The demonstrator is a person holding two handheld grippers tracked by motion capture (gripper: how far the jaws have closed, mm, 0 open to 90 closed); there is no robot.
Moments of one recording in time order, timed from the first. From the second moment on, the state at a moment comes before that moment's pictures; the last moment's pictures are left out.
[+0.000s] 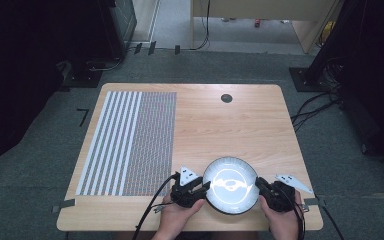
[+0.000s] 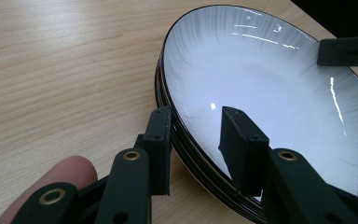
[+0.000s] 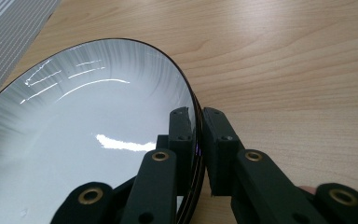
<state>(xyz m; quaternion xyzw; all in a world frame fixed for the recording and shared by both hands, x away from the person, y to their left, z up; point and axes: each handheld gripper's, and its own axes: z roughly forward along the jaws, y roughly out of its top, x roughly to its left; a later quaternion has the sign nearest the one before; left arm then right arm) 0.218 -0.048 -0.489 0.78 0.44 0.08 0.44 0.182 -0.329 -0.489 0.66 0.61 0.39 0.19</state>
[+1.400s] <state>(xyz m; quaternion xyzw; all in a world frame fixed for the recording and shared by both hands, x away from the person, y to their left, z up) 0.217 -0.044 -0.483 0.78 0.43 0.08 0.45 0.182 -0.342 -0.487 0.69 0.56 0.44 0.15</state>
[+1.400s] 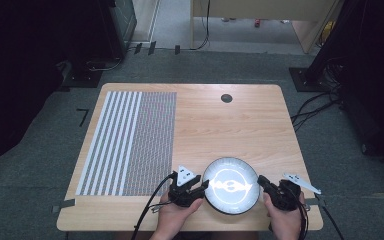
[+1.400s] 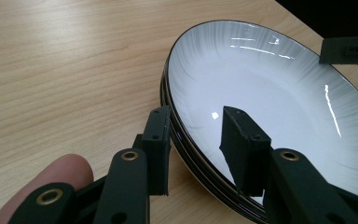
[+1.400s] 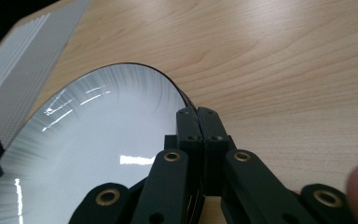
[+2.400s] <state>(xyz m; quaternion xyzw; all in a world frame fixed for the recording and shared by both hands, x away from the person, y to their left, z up) 0.216 -0.041 -0.484 0.78 0.43 0.07 0.45 0.182 -0.357 -0.485 0.70 0.55 0.45 0.06</state>
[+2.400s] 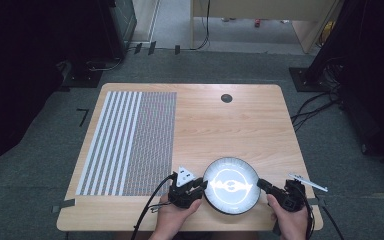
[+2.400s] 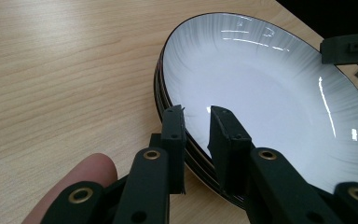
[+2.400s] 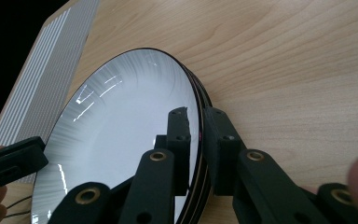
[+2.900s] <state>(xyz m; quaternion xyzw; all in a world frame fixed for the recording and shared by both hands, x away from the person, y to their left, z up) 0.218 -0.041 -0.486 0.77 0.44 0.06 0.45 0.181 -0.352 -0.484 0.71 0.54 0.46 0.06</state>
